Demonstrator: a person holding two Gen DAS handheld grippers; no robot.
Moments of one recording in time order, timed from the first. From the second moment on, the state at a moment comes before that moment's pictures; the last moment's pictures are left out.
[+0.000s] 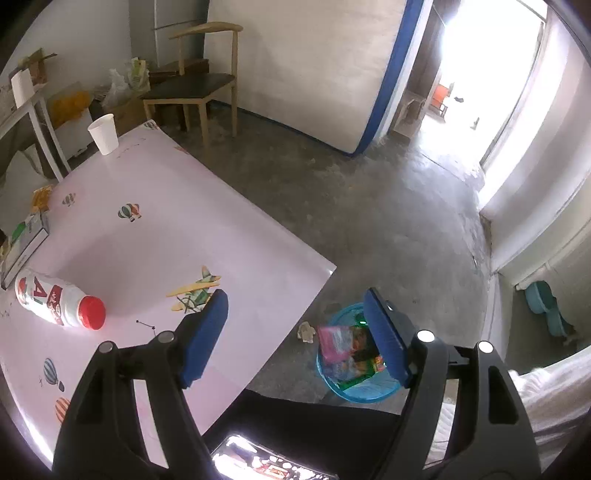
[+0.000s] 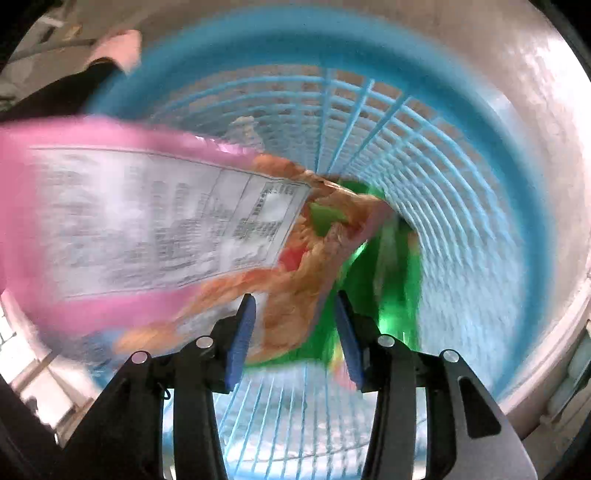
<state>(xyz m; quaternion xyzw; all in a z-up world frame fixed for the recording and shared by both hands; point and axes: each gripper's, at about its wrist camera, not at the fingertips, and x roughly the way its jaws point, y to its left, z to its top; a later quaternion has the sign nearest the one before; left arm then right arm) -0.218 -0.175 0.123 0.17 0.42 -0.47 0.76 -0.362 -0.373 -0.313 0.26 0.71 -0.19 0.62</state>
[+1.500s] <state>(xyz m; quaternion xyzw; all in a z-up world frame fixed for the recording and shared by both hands) -0.089 0.027 0.128 -0.12 0.48 -0.31 0.81 -0.367 -0.383 -0.115 0.24 0.53 -0.23 0.78</state>
